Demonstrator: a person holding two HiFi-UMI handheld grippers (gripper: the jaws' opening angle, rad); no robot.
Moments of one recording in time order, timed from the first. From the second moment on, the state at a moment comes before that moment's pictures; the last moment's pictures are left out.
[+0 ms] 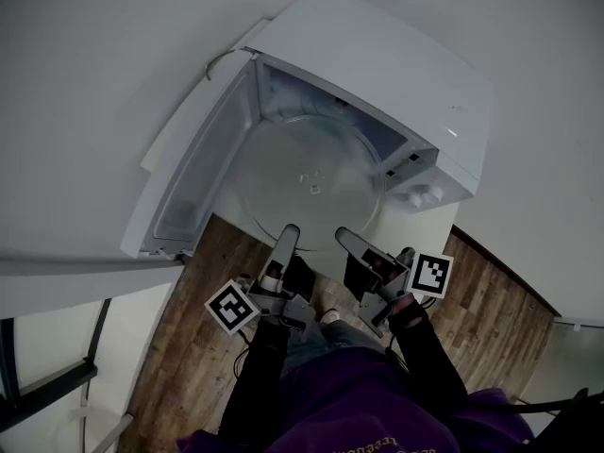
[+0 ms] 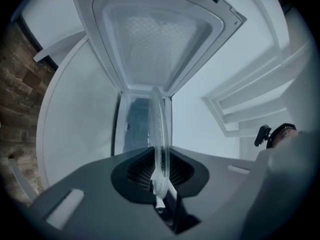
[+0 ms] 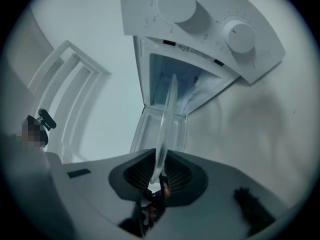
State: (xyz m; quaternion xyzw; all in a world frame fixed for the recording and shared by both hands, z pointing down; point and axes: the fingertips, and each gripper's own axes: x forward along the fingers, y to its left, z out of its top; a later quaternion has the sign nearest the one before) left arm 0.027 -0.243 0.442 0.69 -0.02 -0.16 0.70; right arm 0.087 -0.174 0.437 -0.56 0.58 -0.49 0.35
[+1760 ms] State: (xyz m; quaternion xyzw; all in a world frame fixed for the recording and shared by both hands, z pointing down) left arm 0.161 -0.311 0.480 0.69 -0.01 -0.14 0.71; right arm 0.153 -0.185 0.470 -0.69 0.52 -0.43 0.26
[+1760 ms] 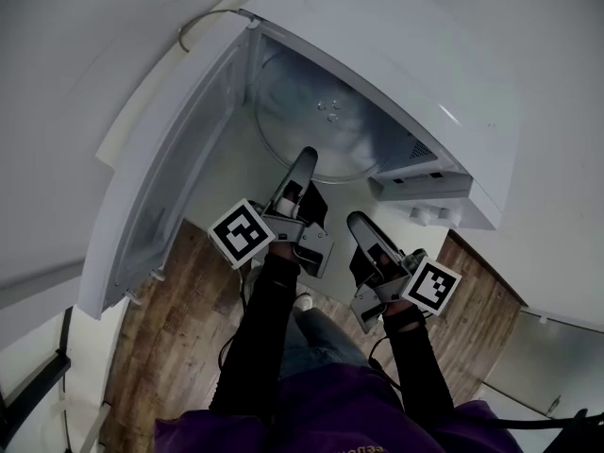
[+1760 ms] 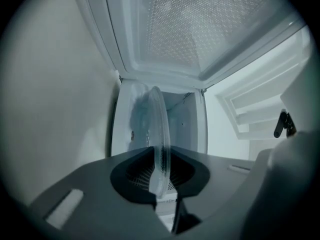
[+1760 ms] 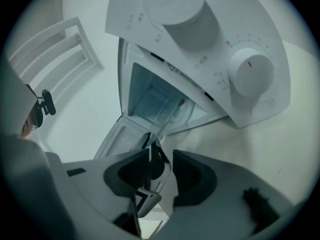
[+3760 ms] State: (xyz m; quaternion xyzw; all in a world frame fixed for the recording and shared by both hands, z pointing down) left arm 0.241 -0.327 0.506 0.69 -0.03 -0.05 0.72; right arm 0.212 -0.248 0.481 -0.74 0.50 -0.39 0.23
